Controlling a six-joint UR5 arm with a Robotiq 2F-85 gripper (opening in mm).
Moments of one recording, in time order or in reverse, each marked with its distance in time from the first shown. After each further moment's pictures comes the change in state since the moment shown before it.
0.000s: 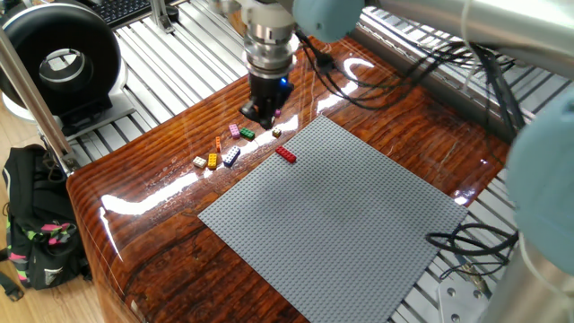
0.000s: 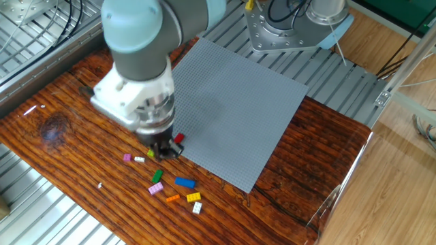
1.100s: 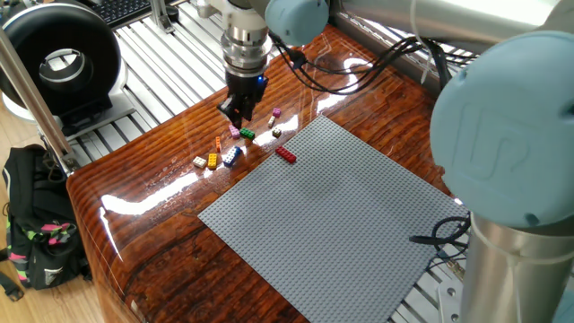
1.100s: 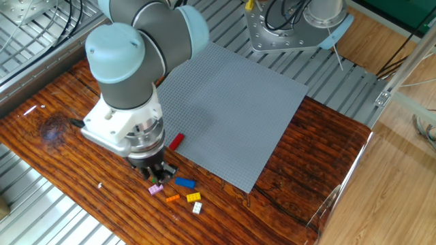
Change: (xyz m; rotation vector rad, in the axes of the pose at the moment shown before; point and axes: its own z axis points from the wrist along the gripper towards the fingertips) arm -0.035 0.013 0.026 -0.049 -0.034 -0.046
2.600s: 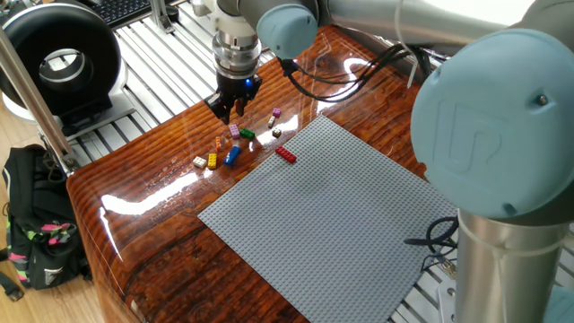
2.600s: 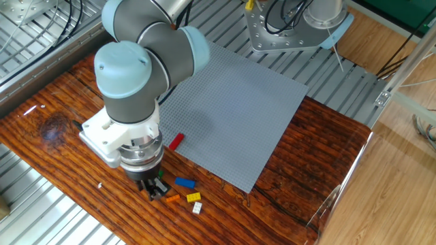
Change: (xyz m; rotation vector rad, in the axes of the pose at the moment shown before) arm -0.019 -0.001 0.025 0.017 -0.055 0.222
